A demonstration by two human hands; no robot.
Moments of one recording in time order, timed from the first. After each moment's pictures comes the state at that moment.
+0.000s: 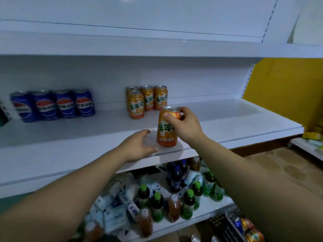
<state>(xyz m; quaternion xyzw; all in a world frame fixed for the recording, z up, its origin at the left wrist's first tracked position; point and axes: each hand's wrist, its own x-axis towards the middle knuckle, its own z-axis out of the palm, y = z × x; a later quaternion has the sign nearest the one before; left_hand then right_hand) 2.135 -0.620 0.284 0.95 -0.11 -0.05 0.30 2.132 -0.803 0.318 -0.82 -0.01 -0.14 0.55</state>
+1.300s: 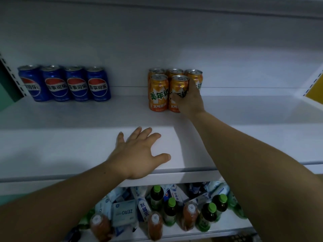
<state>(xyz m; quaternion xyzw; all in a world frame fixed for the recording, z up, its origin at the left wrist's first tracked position) 2.153 -0.593 0.259 0.99 -0.05 -0.08 0.09 2.324 -0.745 0.278 -0.86 -0.08 -0.16 0.48</state>
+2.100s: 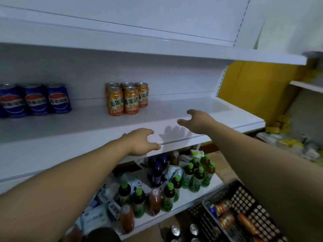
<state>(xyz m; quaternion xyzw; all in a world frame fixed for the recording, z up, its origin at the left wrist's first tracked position) 2.130 -0.666 0.299 0.95 -0.19 -0.13 0.19 2.129 -0.892 0.340 -0.98 0.08 0.00 0.17</state>
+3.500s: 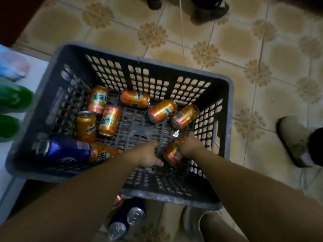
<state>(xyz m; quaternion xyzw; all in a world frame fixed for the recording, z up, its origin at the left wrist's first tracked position) 1.986 -1.197 -0.268 0.67 -0.41 -0.61 -0.06 1.836 -1.286 -0.266 -0.60 0.64 0.24 0.42</state>
